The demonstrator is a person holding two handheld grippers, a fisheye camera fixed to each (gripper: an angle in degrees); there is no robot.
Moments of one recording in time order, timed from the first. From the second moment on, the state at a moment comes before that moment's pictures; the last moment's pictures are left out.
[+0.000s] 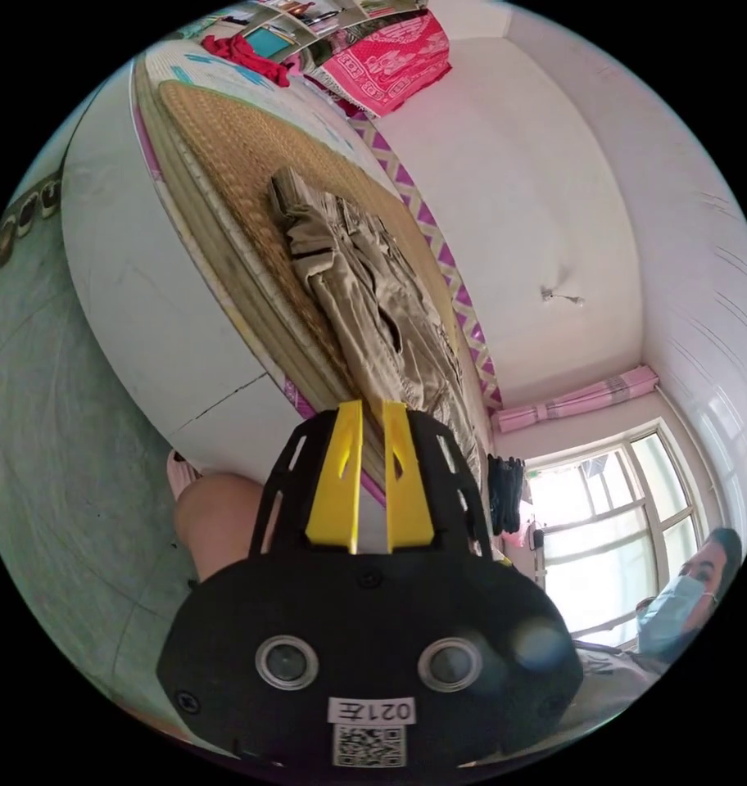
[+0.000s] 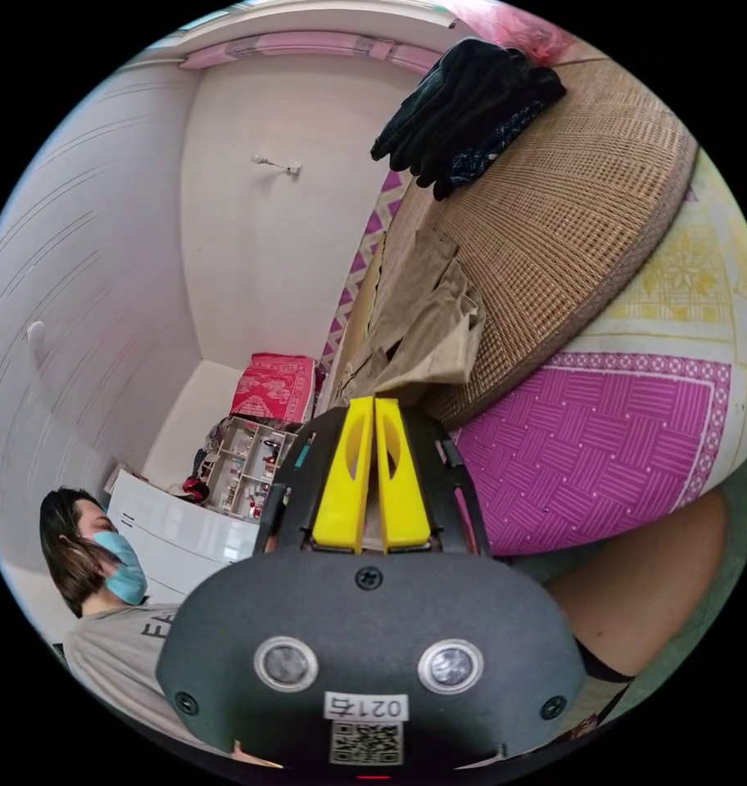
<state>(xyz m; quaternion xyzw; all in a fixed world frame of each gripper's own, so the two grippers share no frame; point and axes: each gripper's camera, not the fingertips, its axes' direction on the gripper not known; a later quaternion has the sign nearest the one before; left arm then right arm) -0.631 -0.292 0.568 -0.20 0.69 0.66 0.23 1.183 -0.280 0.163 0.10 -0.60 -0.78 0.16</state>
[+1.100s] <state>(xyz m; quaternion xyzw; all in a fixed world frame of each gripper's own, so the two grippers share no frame) -0.620 -0.116 0.171 -0.02 0.62 0.78 0.14 1.147 -0.097 0.013 0.10 -0.55 -0.83 0.08</state>
